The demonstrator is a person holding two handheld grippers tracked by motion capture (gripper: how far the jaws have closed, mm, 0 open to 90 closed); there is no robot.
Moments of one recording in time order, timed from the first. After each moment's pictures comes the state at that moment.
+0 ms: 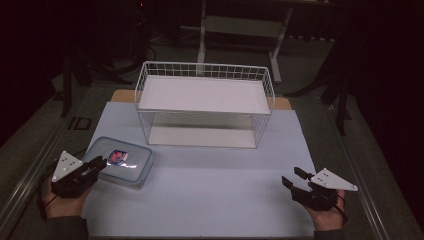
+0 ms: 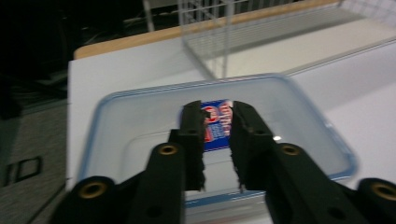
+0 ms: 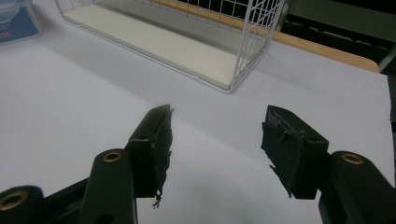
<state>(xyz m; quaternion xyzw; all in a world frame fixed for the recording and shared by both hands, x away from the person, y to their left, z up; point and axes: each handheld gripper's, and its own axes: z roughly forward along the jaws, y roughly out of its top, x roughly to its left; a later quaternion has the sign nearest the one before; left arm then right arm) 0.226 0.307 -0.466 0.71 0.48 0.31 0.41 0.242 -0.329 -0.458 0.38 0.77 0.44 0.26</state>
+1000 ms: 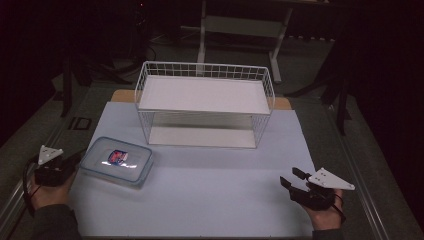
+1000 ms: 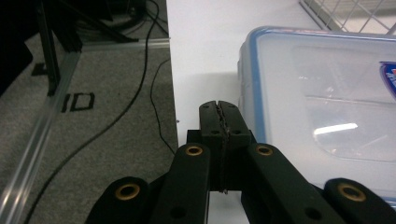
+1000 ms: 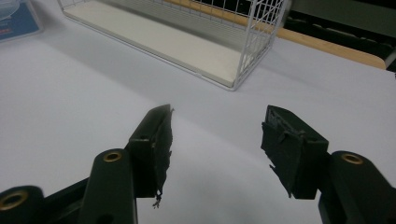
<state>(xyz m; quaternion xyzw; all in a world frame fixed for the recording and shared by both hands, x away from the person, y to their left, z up) 0.262 0.377 -0.506 0.66 0.60 0.30 0.35 0.244 -0.326 -0.461 0.38 0.77 0.44 0.25</state>
